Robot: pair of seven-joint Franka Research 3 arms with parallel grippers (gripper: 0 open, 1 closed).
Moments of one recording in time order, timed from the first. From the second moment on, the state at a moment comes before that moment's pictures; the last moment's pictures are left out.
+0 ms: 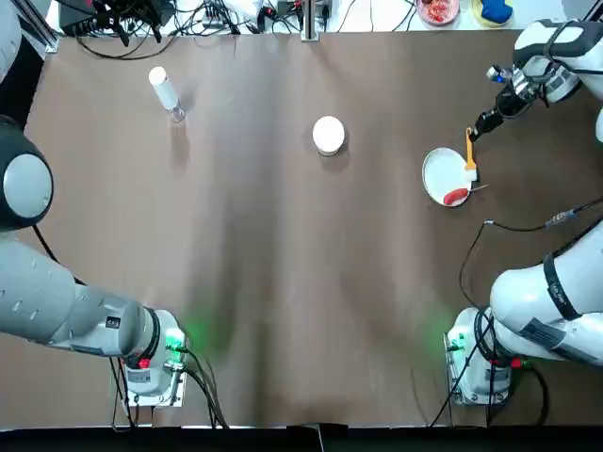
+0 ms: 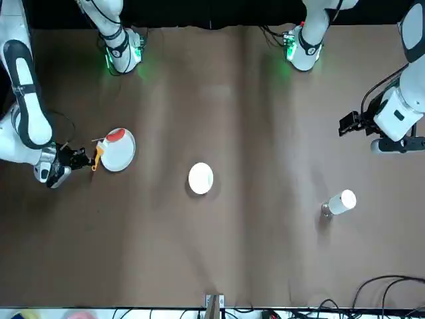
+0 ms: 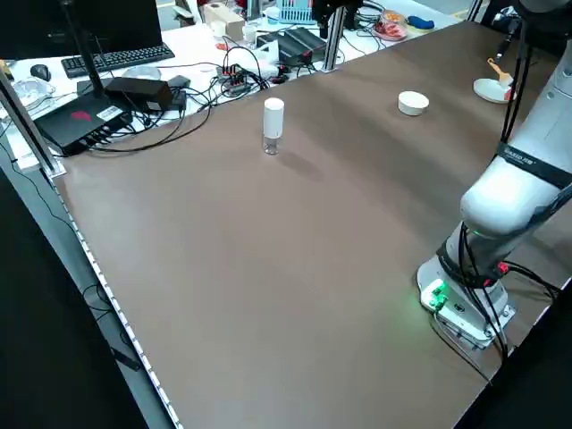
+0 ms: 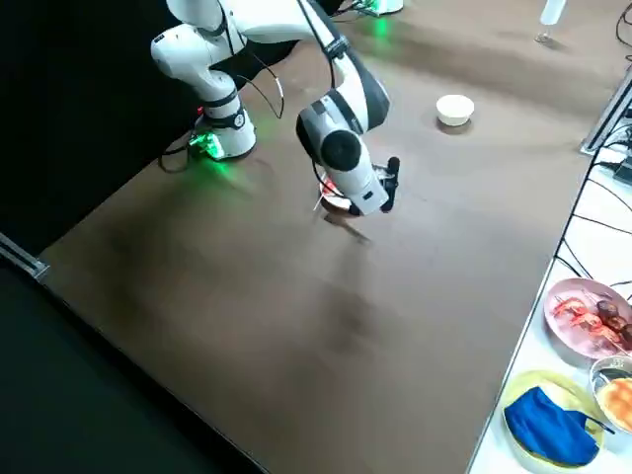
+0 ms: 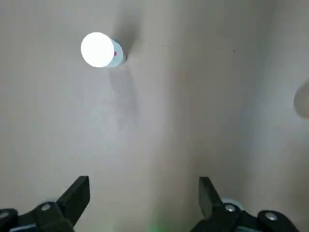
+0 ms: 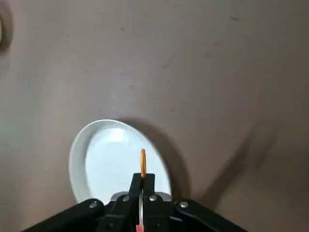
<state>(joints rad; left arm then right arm) -0.14 0.07 0.04 -1.61 -0.06 1.59 -0.12 -0.36 0.37 0.09 -2.04 0.42 2.07 -0.91</state>
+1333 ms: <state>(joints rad) -0.14 0.08 0.03 -1.61 -0.06 1.59 -0.12 -0.12 0.38 0.10 -2.12 0.40 2.05 -0.66</state>
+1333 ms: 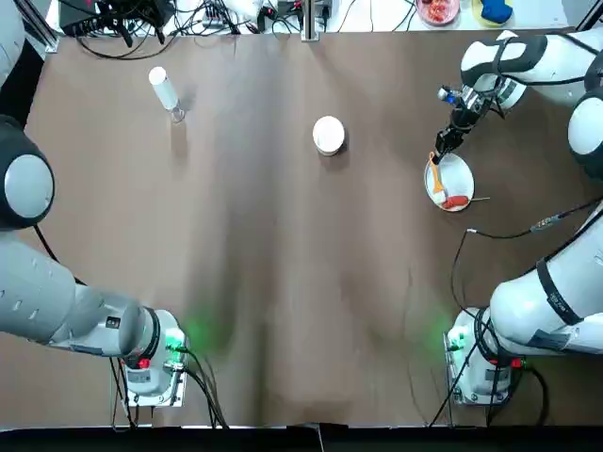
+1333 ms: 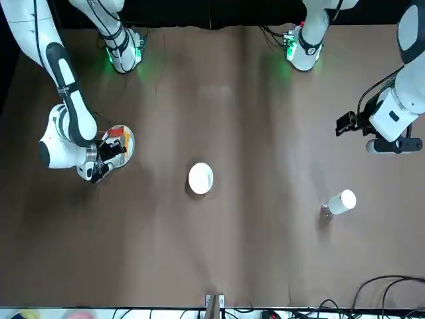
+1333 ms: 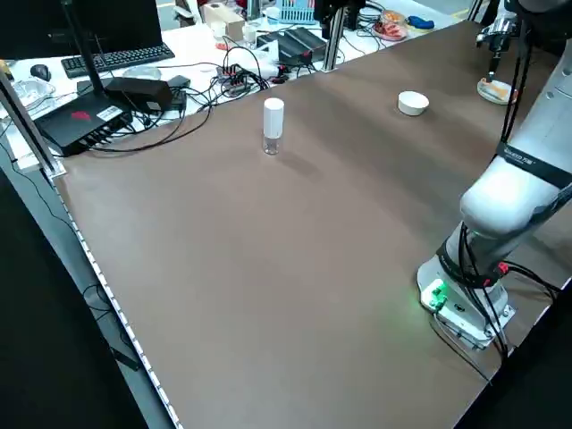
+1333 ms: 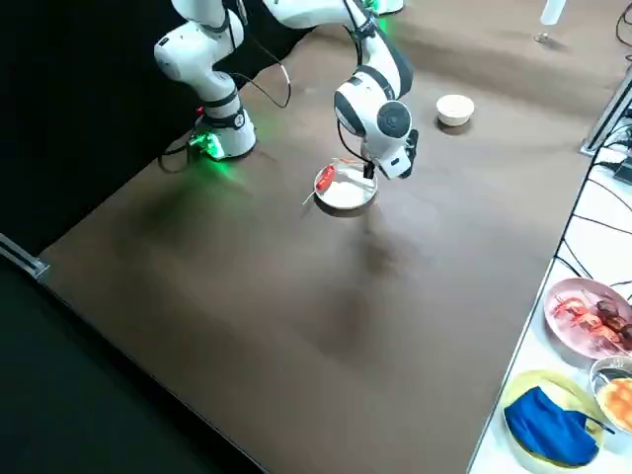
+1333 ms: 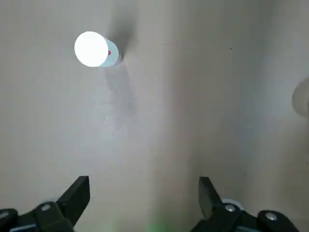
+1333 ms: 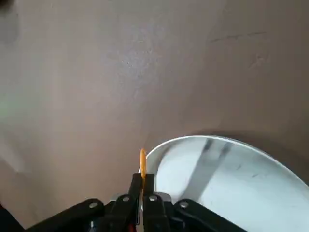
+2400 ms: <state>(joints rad) -0.14 0.08 0.03 -1.61 -0.06 1.59 -0.12 -0.26 0.38 0.09 -2.01 0.25 1.99 -0.69</state>
